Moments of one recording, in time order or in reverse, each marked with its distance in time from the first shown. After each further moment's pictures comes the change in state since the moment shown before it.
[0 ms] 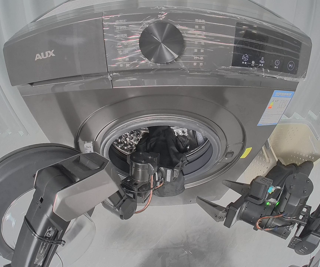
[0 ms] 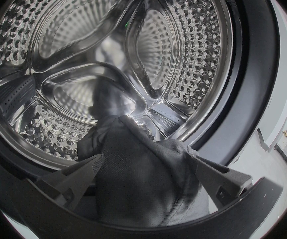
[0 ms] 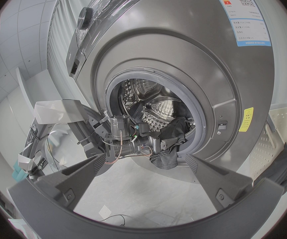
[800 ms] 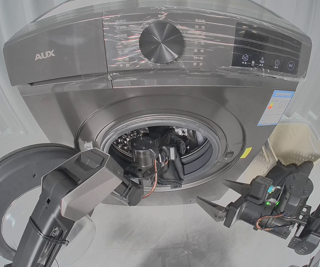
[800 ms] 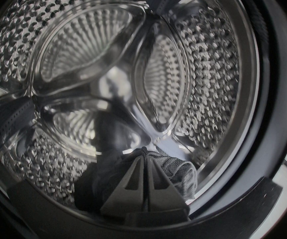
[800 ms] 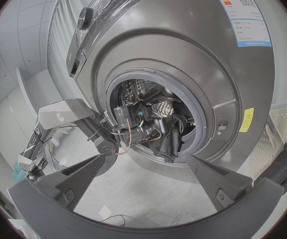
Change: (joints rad) left arm 0.017 0.063 -0.253 -0.032 0.045 -0.007; right arm 0.001 -0.001 -0.002 0.000 0.000 0.000
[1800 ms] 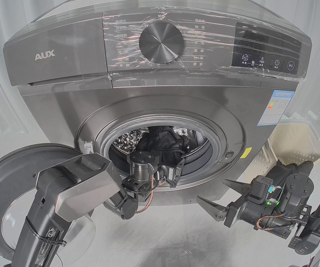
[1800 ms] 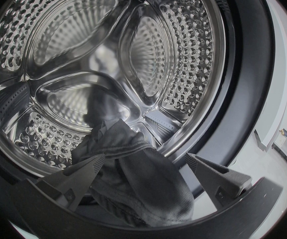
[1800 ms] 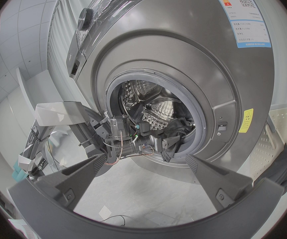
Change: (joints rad) left arm -0.017 -0.049 0.231 -0.022 -0.083 0.030; right arm -0.001 -0.004 0.000 0.000 0.000 0.000
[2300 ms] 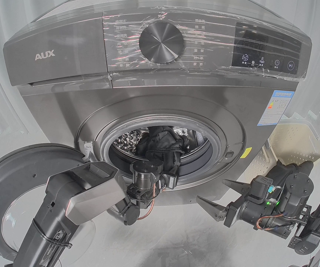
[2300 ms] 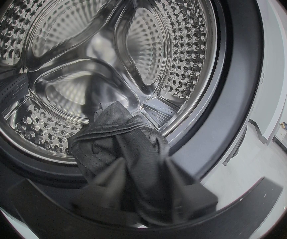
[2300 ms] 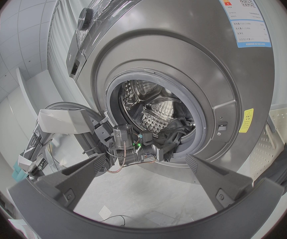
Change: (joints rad) left arm -0.009 0.071 0.001 -0.036 0.008 0.029; right arm 0.000 0.001 -0.001 0.000 0.000 0.000
